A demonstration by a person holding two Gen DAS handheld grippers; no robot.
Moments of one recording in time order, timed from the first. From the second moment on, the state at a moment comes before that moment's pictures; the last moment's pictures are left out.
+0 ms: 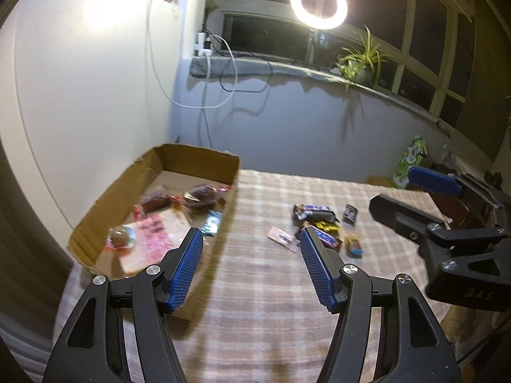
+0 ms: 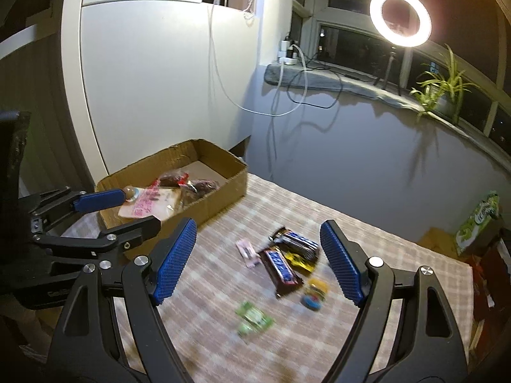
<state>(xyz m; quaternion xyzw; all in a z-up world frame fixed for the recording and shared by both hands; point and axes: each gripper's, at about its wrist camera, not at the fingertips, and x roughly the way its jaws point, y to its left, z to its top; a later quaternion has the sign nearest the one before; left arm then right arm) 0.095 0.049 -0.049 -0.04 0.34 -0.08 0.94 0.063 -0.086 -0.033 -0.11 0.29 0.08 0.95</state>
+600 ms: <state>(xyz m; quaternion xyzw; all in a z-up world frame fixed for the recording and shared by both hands) 0.090 -0.006 -0.075 -0.02 0.38 -0.13 0.92 0.042 -0.173 -0.045 -0.06 0.31 0.05 0.95</state>
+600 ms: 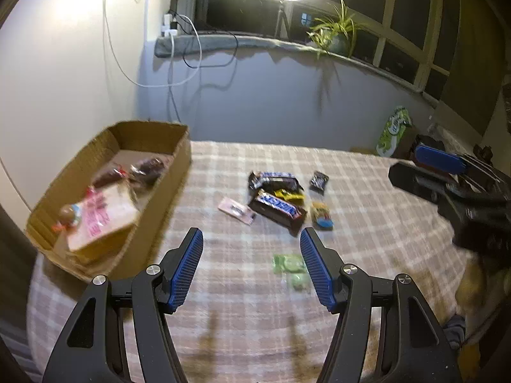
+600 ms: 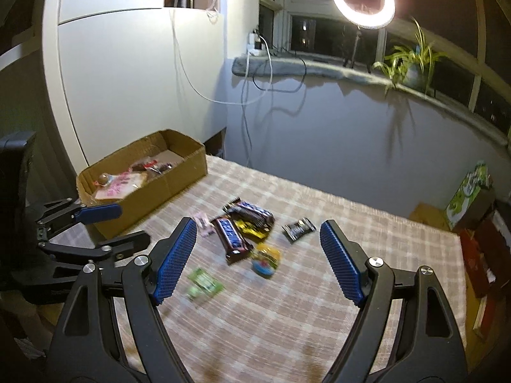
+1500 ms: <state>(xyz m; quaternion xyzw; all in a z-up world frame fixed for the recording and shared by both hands) 0.097 -0.053 -0.151 0.01 0.45 -0.17 0.88 0.124 -0.208 -0.142 -0.05 0.44 0.14 0.89</state>
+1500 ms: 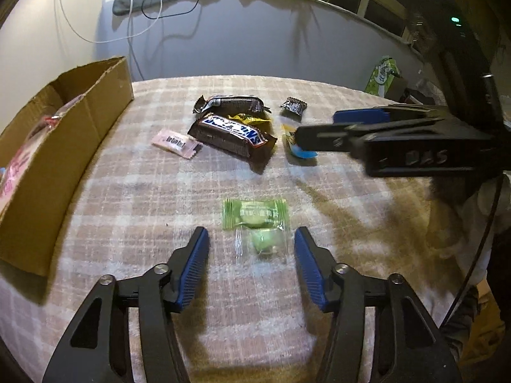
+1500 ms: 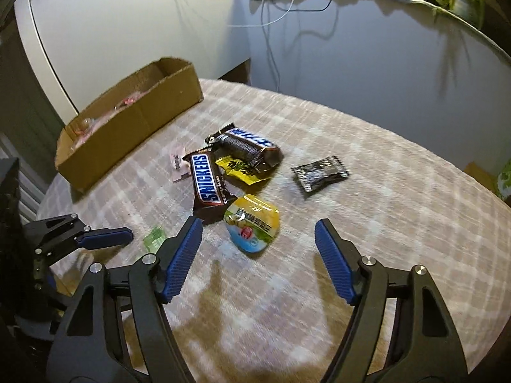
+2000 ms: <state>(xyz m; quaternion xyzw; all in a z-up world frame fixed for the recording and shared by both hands) 0.097 -0.052 -0.151 0.02 0.44 -0.16 0.88 0.137 -0.192 -0.165 -0.08 0.45 0.13 0.88</state>
